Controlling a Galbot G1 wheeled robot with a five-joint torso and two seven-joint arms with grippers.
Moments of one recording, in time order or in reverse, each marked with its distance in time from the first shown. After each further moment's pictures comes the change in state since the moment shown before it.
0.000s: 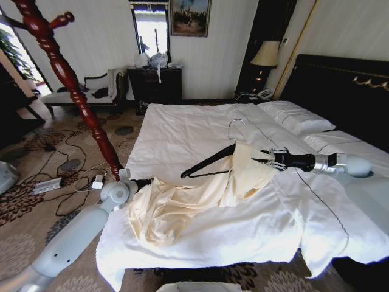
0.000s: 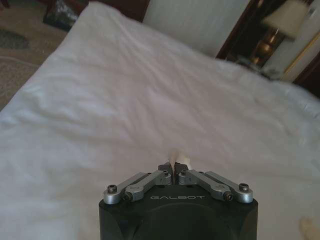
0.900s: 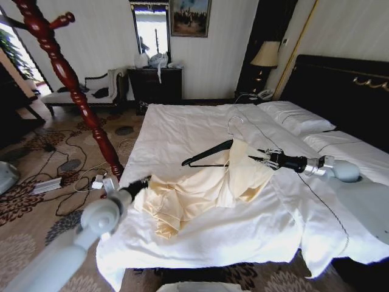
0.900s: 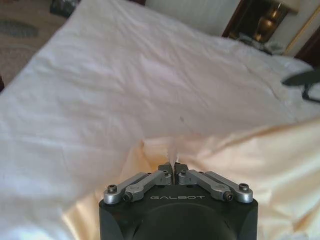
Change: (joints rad) left arm 0.510 0.072 -0.122 -0.497 0.075 -0.049 -0.256; right arm -0.025 0.057 0.004 -0.044 -0.092 -0.009 0.075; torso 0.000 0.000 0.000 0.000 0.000
